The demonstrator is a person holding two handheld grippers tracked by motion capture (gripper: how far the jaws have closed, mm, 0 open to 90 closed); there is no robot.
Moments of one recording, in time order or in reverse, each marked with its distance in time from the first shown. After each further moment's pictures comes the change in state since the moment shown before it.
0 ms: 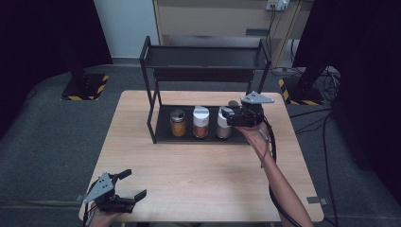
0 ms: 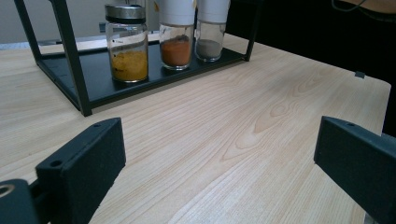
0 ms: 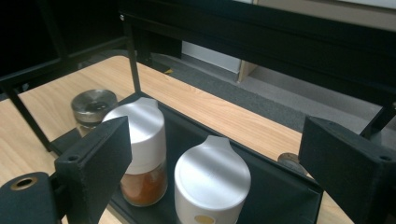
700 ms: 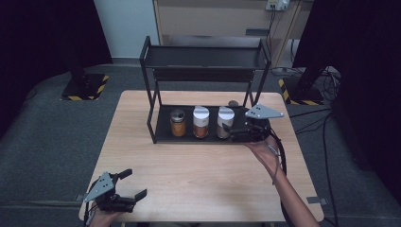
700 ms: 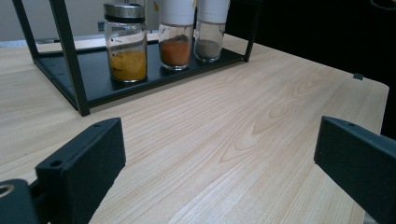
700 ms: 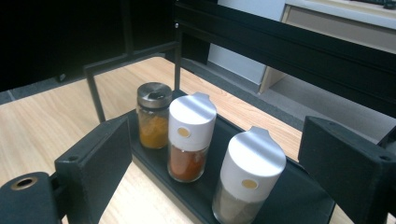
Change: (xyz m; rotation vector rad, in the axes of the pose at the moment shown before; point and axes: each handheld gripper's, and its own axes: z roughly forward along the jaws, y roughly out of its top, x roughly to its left) left arm 0.001 0.001 0.002 0.005 -0.006 -0.007; right arm 0.018 -0.007 -0.055 -0.033 0.099 -0.085
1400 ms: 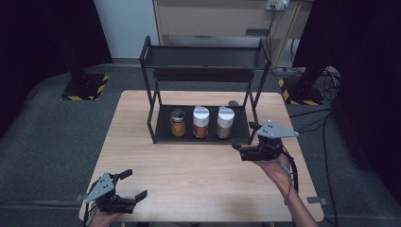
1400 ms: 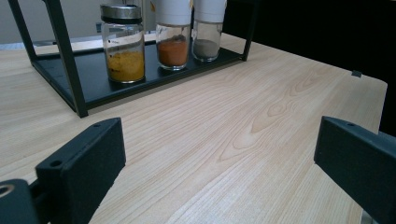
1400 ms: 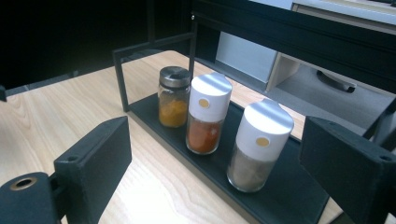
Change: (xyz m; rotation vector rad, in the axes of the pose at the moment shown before) left arm -0.001 0.000 -0.001 0.000 -0.004 0.013; right arm 0.012 -0.025 -0.048 -0.006 0.027 0.000
